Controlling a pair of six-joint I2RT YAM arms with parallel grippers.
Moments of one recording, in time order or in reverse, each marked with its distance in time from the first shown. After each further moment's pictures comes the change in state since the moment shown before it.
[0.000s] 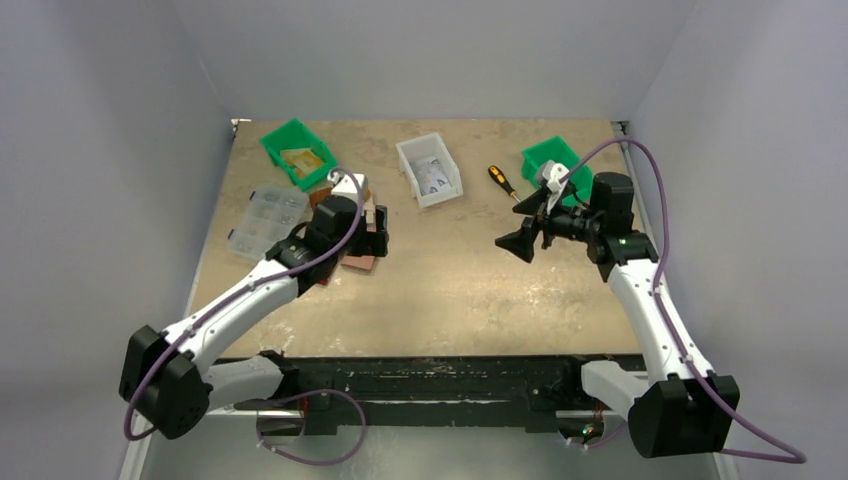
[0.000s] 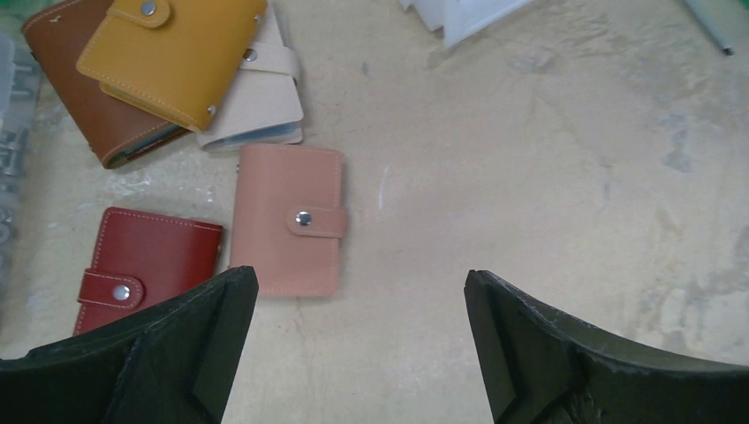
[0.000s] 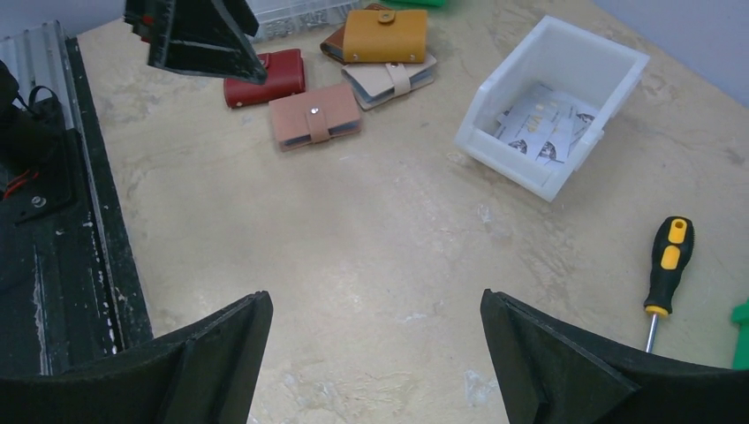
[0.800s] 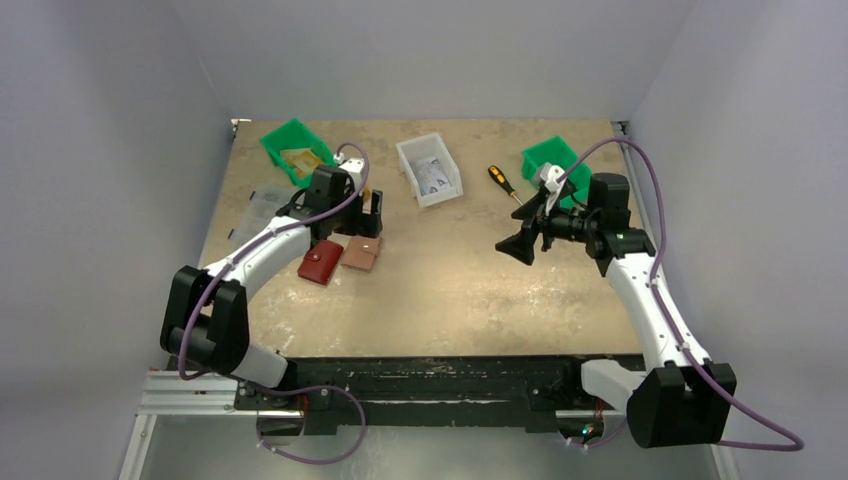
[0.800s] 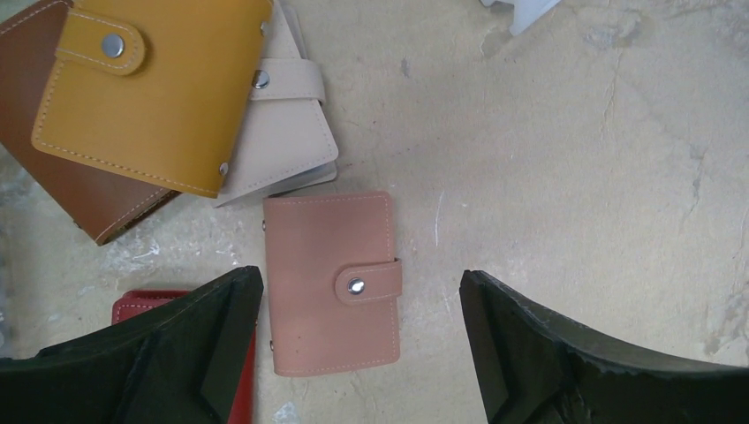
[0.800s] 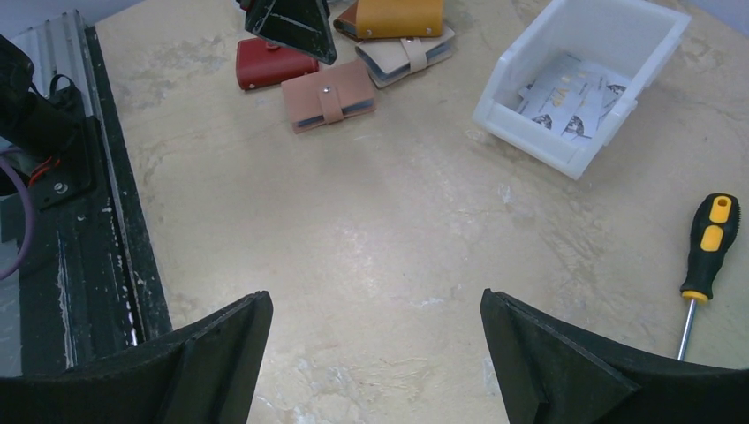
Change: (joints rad) left arm 0.234 0.373 0.175 0.023 0.261 0.213; right arm -0.016 0.034 0.000 -0.047 -0.031 -0.030
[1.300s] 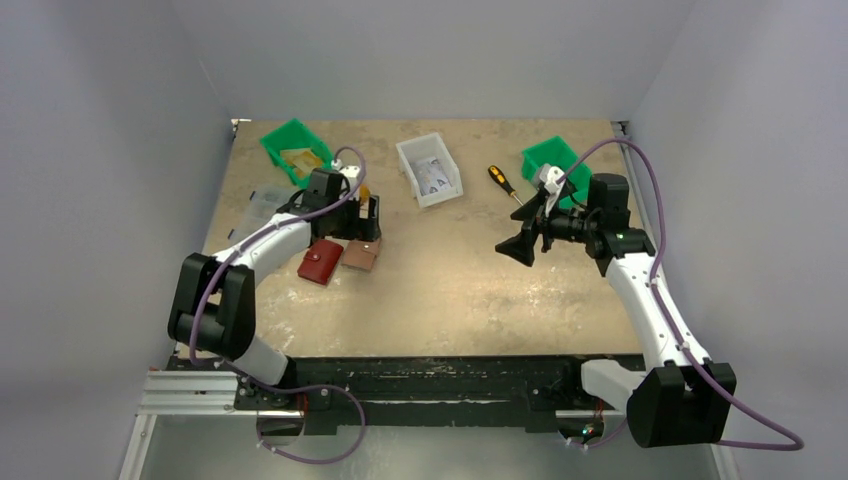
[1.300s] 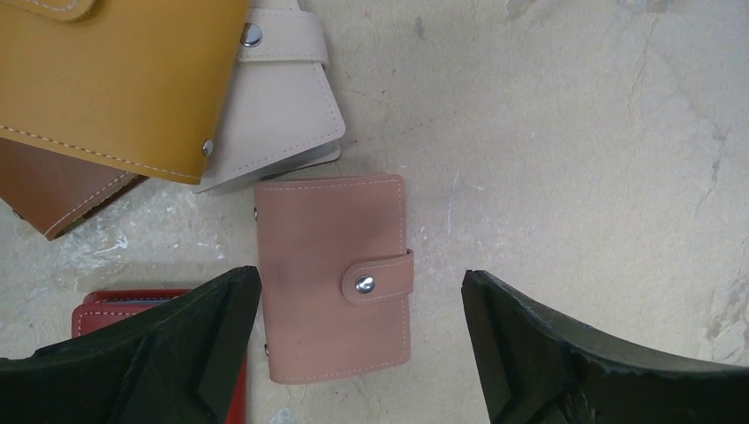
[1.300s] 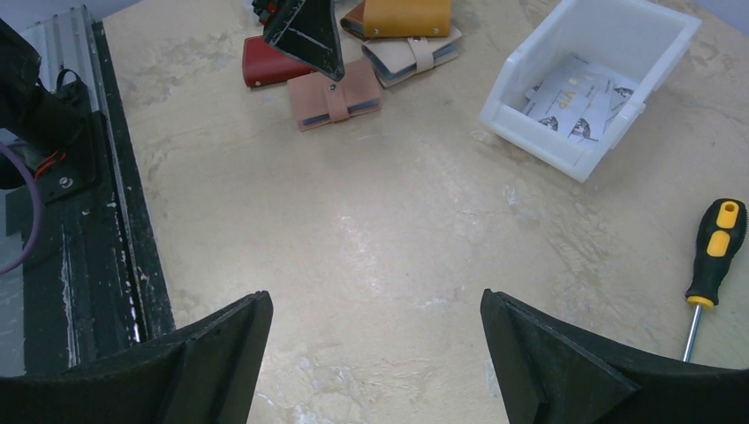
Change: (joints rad) left arm 0.050 0.067 -0.020 0.006 0.100 -0.007; right arm 0.000 0.008 0.000 -0.015 -0.014 -0.021
